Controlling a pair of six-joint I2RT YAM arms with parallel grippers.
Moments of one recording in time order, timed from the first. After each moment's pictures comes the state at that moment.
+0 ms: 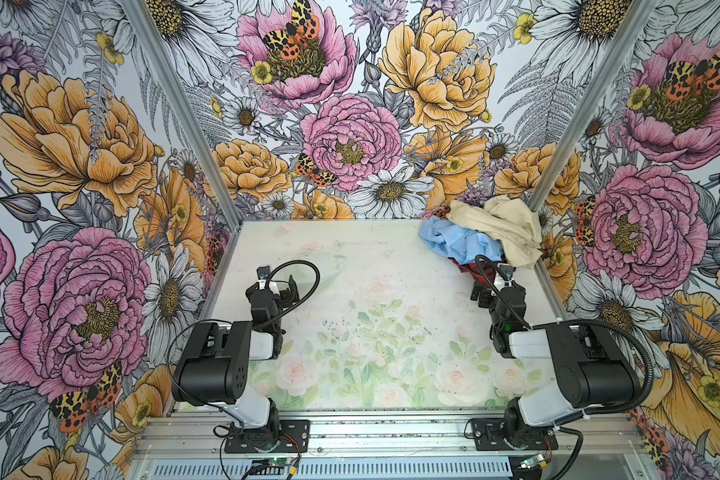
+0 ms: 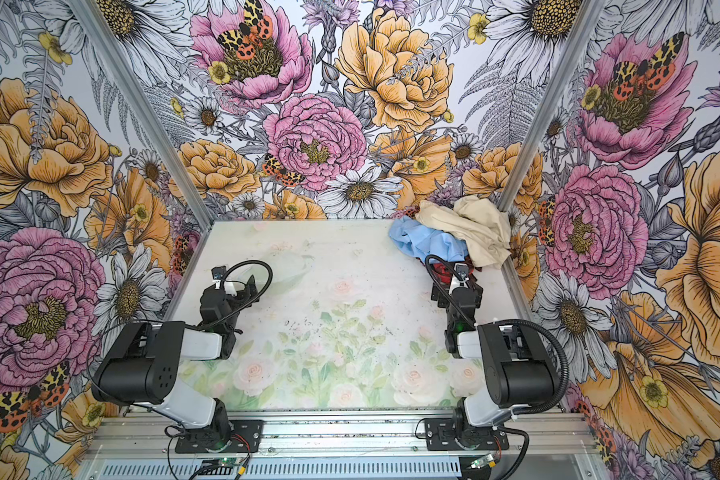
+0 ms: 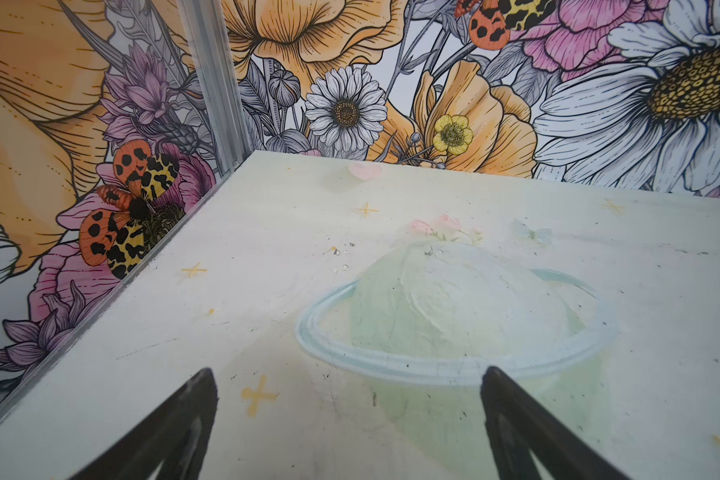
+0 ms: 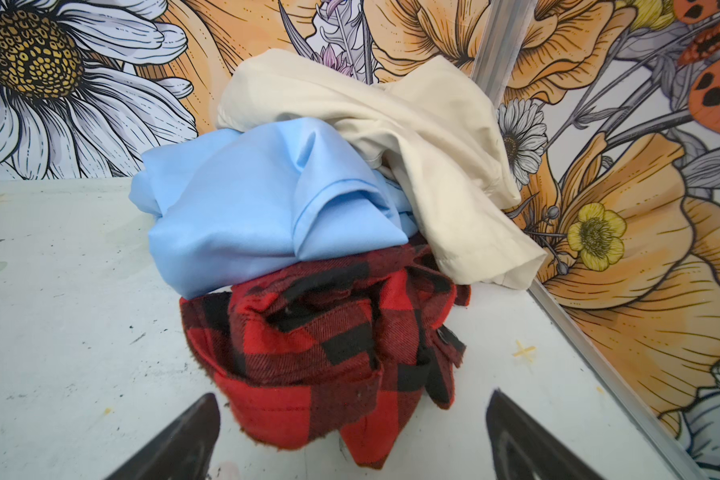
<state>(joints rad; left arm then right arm) 0.02 1.57 0.36 0.99 -0.14 -0.06 0.02 1.54 0.36 0.89 0.21 0.00</state>
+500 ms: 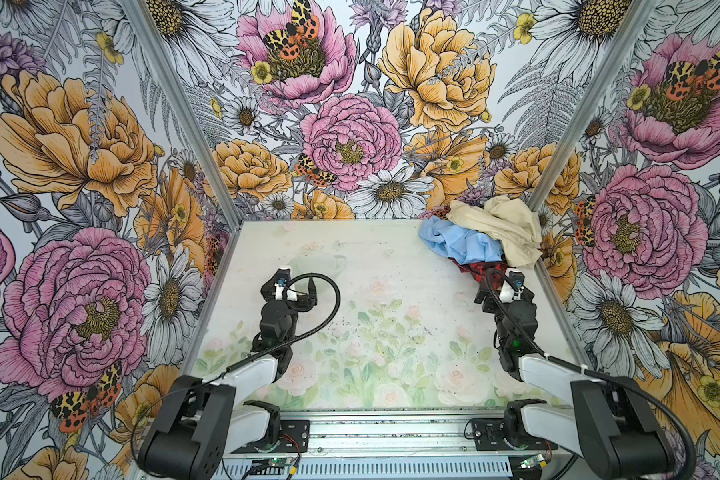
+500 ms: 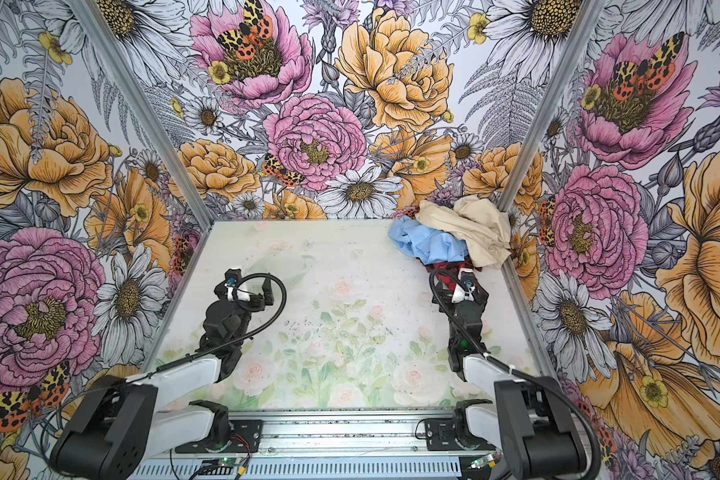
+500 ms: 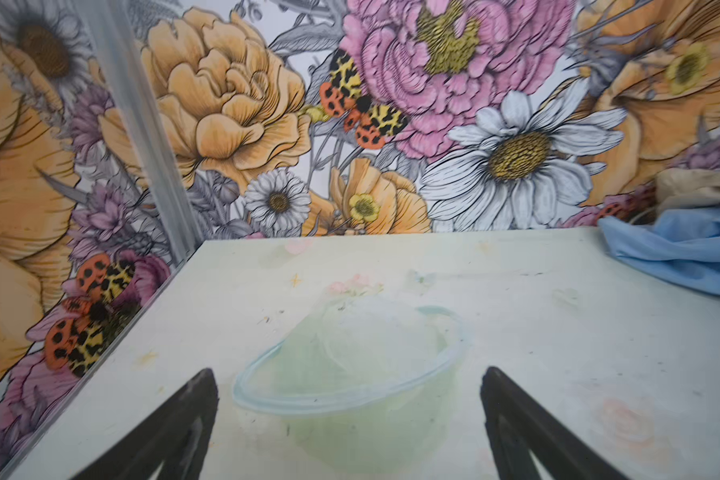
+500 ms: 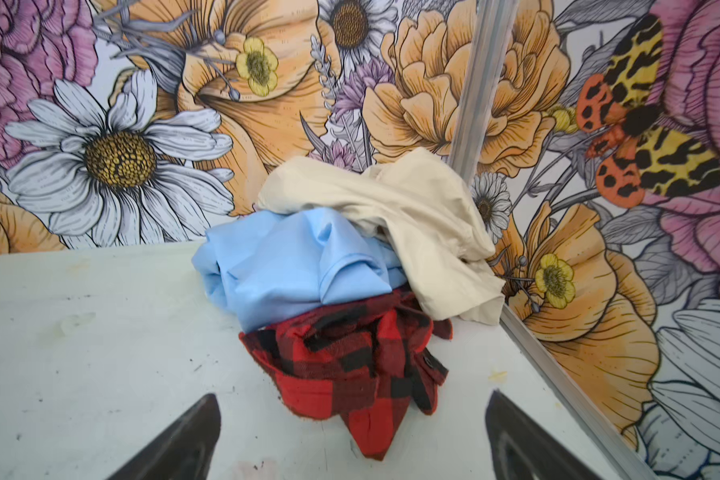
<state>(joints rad) -0.34 1.12 0.31 0.78 -0.30 0.04 0.06 1.11 0.26 0.73 0.24 0.04</state>
